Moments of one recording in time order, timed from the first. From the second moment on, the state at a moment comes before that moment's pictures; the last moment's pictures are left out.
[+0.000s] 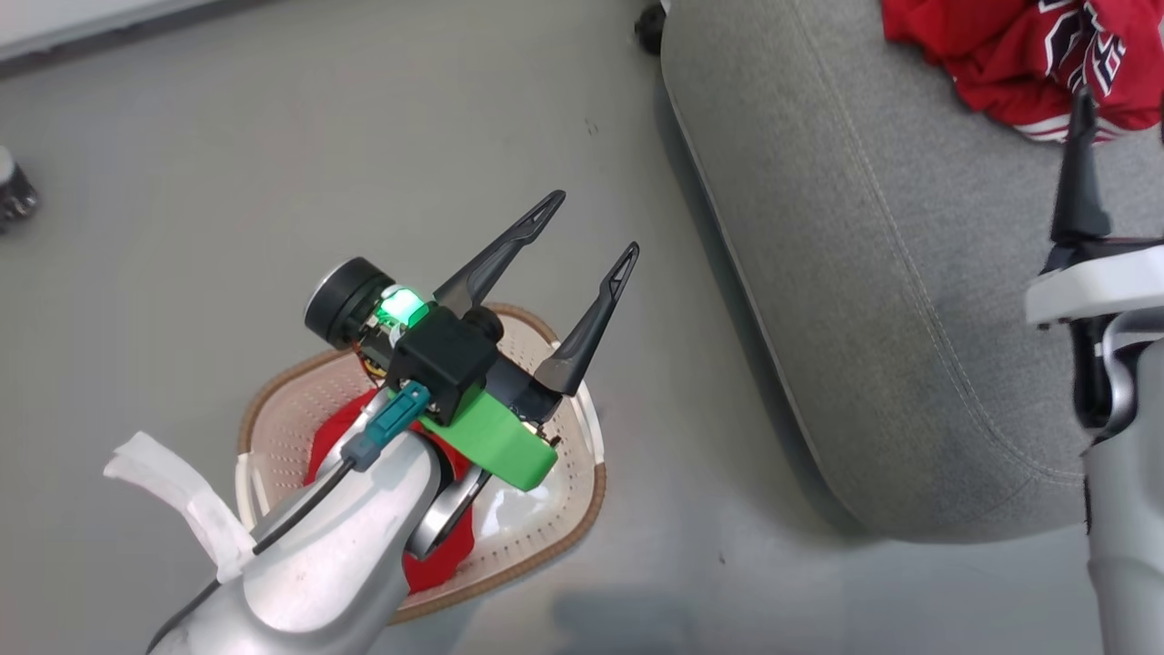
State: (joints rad) left arm -0.62 0.28 -0.78 0.16 -0.40 -0.02 -0.26; right arm -0.55 -0.16 -0.22 0.31 0.13 0.13 -0.26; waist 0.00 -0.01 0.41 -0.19
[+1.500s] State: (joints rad) left arm -0.08 0.14 -0.10 0.15 -0.28 -0.01 -0.26; right arm -0.05 -0.05 0.04 0.06 0.21 0.13 -0.26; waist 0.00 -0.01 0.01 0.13
